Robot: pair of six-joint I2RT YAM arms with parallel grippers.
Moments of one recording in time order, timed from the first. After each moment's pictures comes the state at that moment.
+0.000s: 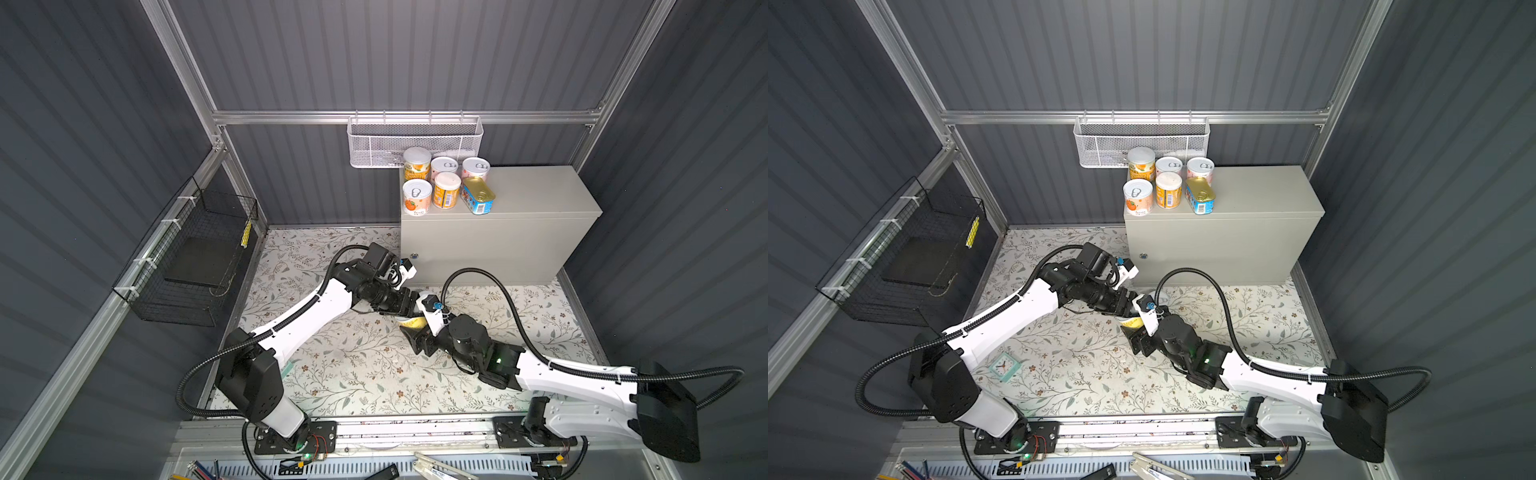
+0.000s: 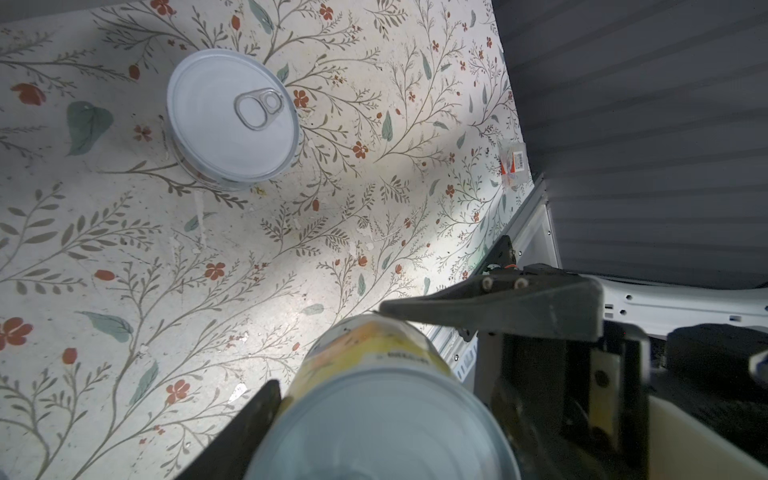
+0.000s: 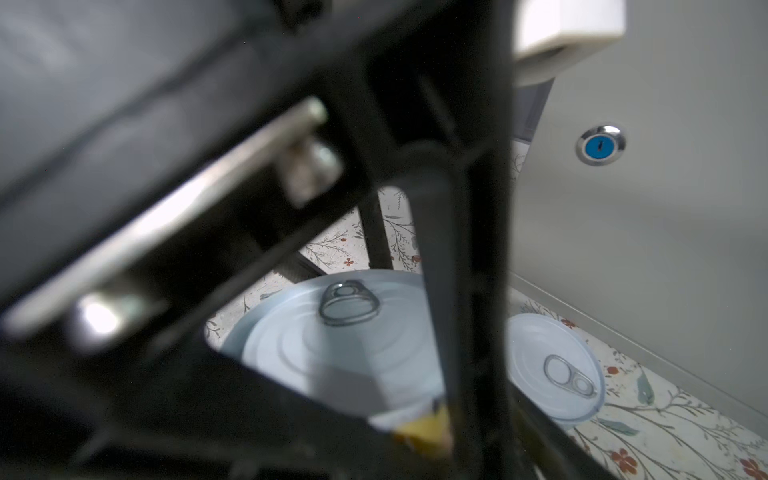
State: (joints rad) left arm -0.69 1.57 1.36 -0.80 0.62 -0.36; right arm 1.04 1.19 0.59 0.26 0.23 0.14
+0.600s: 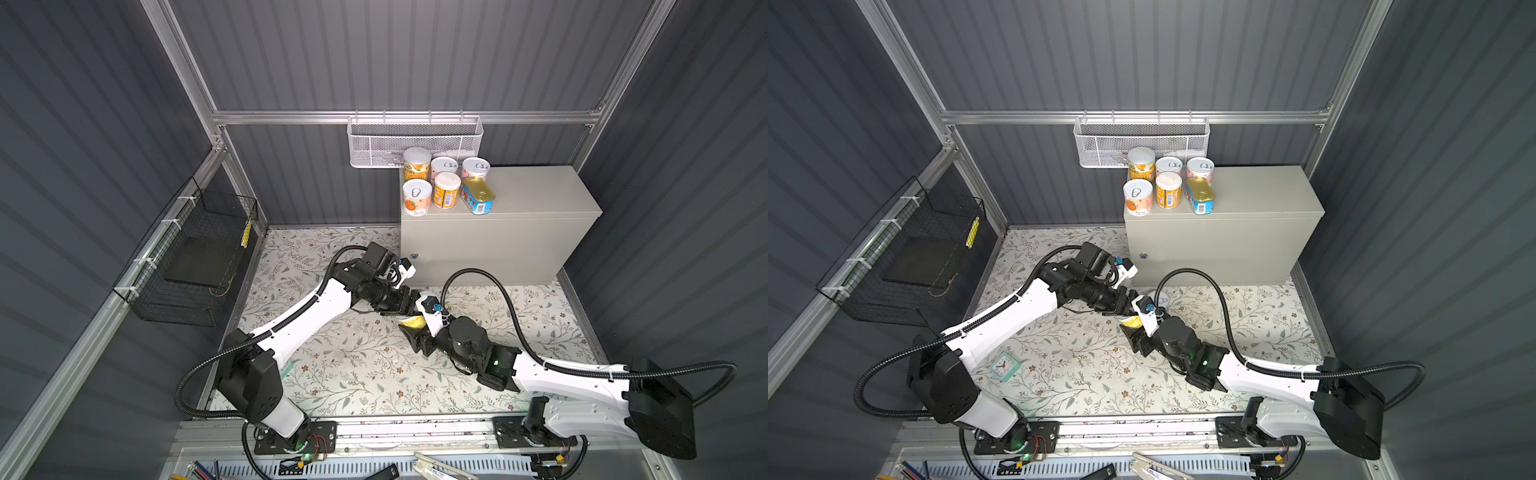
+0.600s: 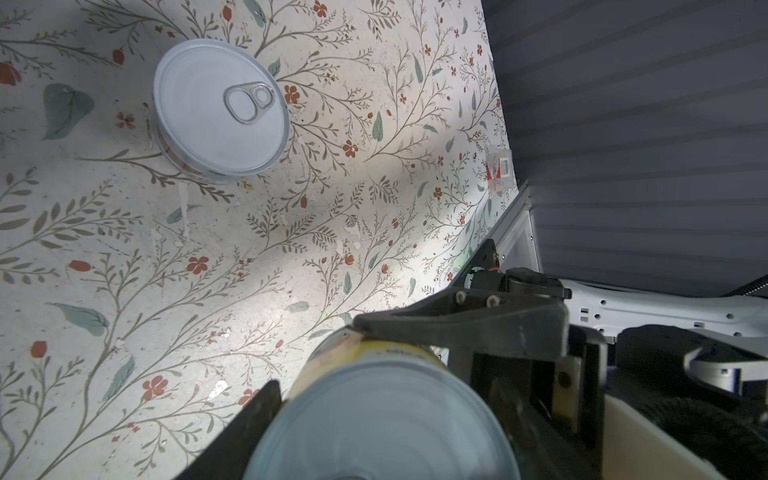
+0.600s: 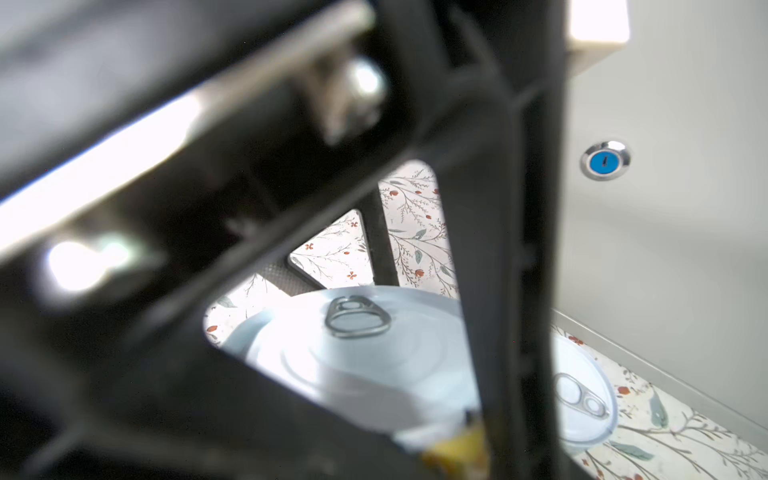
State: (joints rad) left arm -0.68 1.56 1.36 -0.79 0.64 -0.42; right arm 1.04 1.19 0.54 0.38 0.24 0.12
